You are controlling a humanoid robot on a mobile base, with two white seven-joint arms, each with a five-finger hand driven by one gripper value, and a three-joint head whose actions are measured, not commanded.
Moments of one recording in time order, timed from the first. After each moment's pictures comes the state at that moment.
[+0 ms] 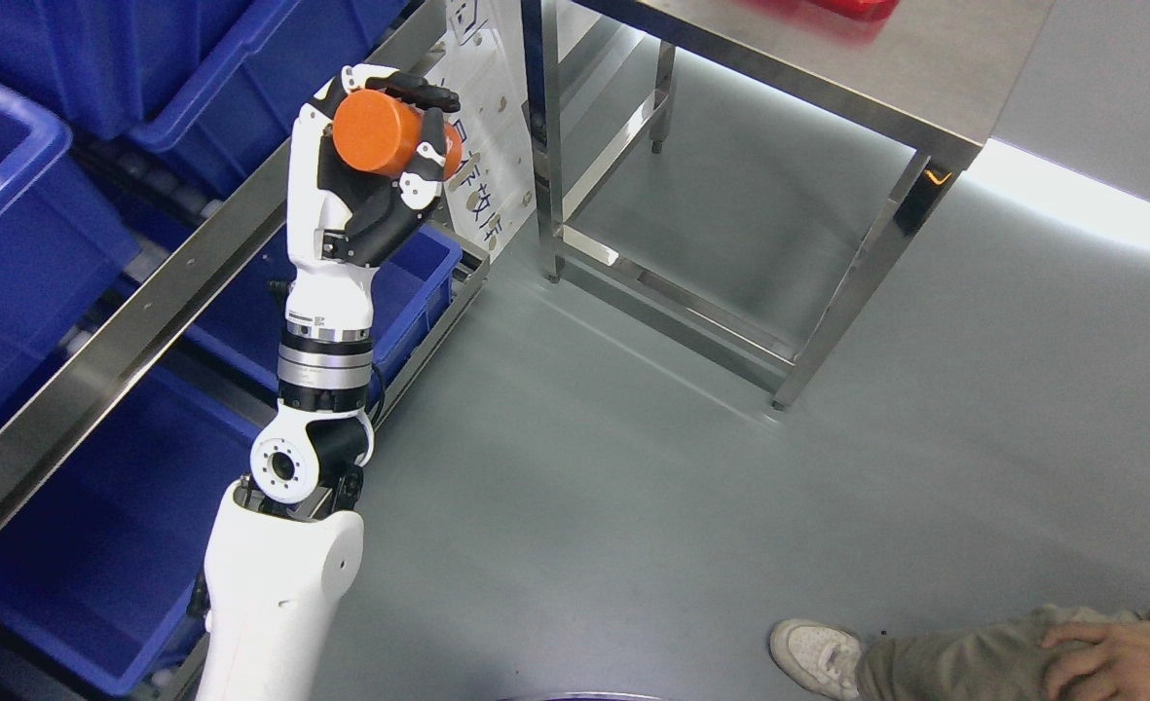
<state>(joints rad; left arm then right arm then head) -0.24 0.00 -0.19 -1.72 0.26 -0.44 -0.08 0.00 0.00 0.00 0.00 0.00 -0.02 -0.06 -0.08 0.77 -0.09</state>
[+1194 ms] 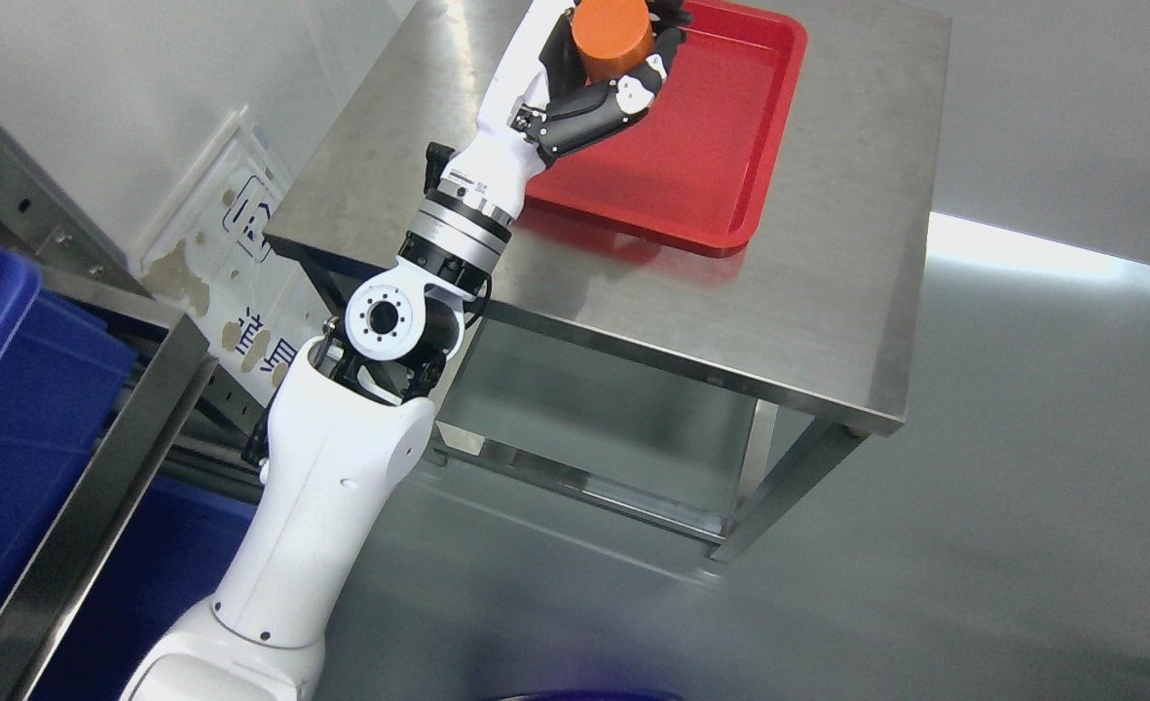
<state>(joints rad) -0.59 0.00 -0.41 -1.61 0.26 -0.01 -0.07 0.00 0.00 0.00 0.00 0.00 -0.02 -0.06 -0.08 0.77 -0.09</state>
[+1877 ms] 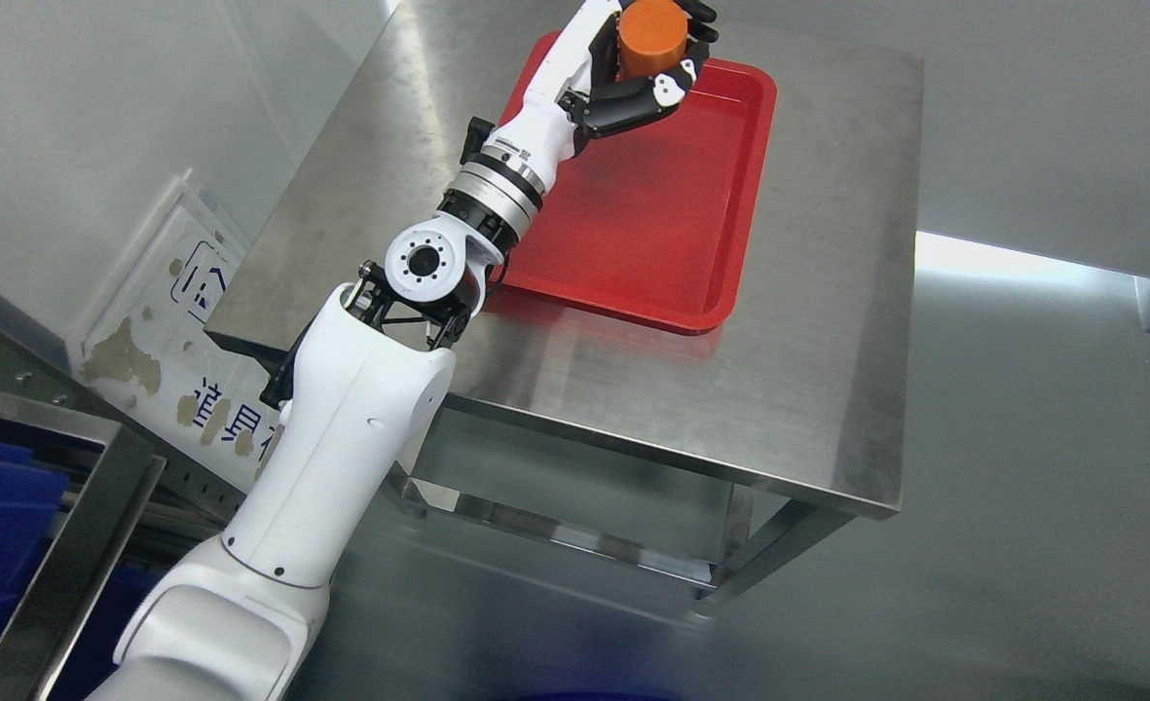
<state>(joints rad) -0.70 0.00 -0.48 -1.41 0.26 0.06 -0.07 0.00 0.00 0.00 0.00 0.00 -0.02 -0.07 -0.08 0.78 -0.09</state>
